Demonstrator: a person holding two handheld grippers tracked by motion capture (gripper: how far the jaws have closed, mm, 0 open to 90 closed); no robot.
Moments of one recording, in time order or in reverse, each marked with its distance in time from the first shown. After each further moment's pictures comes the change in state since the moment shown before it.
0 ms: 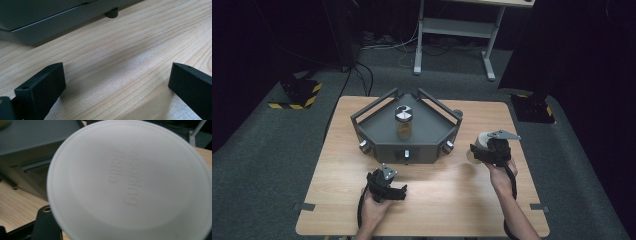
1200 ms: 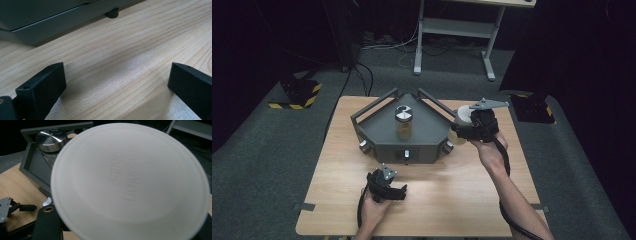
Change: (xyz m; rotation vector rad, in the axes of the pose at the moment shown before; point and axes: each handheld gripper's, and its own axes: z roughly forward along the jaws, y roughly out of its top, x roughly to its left) left arm -0.001 -0.001 0.000 -0.004 0.003 -0.005; right arm 0.037 0.107 -0.030 -0.035 0.157 -0.129
